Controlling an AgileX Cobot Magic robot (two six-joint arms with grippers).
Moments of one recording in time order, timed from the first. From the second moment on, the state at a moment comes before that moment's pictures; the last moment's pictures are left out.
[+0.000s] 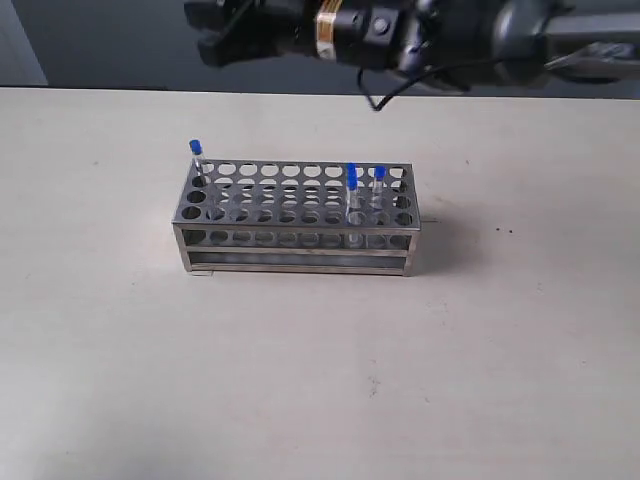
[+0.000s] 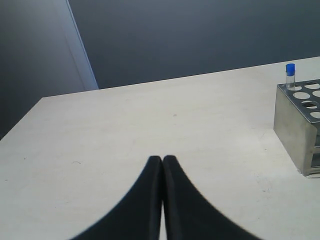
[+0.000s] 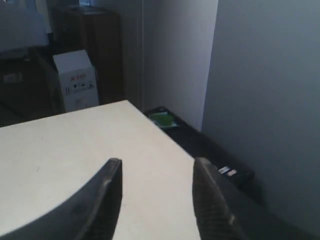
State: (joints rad) left arm 0.00 0.00 0.00 0.18 0.25 -0.04; right arm 0.67 2.00 -1.50 -0.98 -0.53 0.83
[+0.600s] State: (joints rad) left arm 0.00 0.00 0.00 0.18 0.25 -0.04; right arm 0.45 1.75 -0.80 -0.65 -0.68 0.47
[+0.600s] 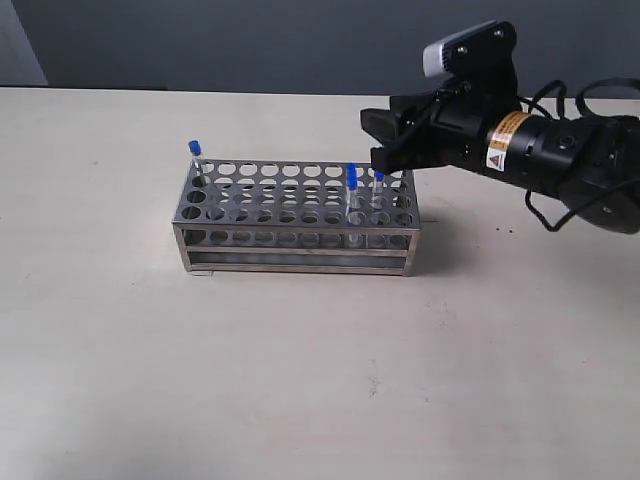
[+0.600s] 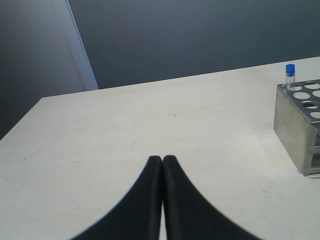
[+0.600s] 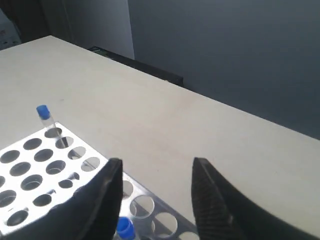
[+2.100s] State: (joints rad) left arm 0.00 0.00 0.00 0.18 0.25 -0.04; right arm 0.44 1.96 -0.69 -0.49 -0.95 0.33
